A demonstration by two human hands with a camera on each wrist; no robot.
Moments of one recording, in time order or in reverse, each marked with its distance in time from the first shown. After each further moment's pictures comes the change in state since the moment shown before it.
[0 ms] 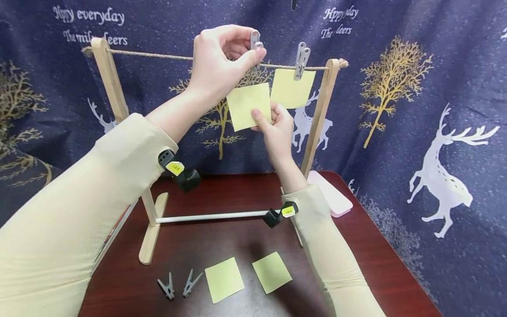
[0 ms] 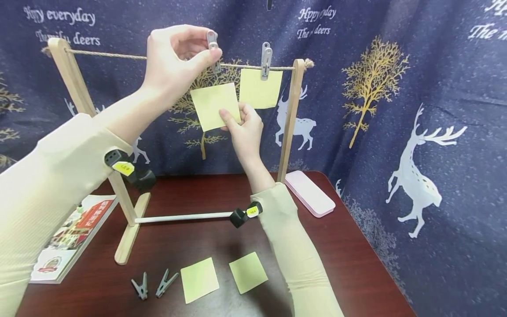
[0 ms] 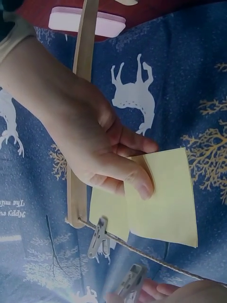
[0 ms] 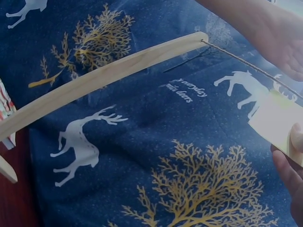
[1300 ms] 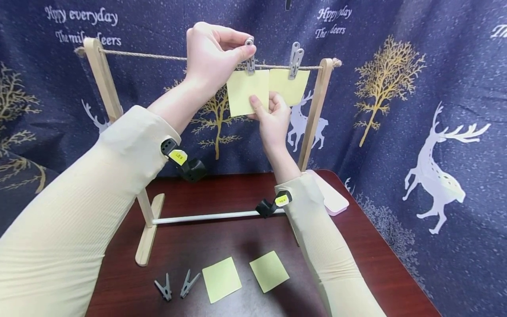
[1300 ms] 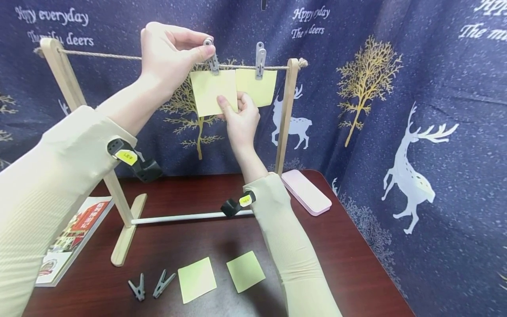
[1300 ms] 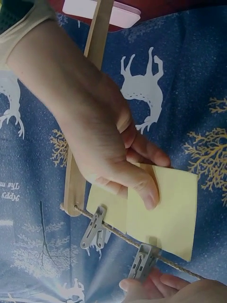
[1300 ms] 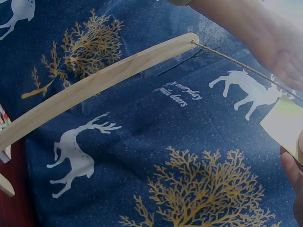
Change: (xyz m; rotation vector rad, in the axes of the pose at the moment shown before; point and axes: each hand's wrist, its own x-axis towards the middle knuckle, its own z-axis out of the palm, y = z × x) left_hand 0.013 0.001 0.004 0.021 0.054 -0.134; right_hand 0.016 -0.009 0.008 0.108 0.075 0.012
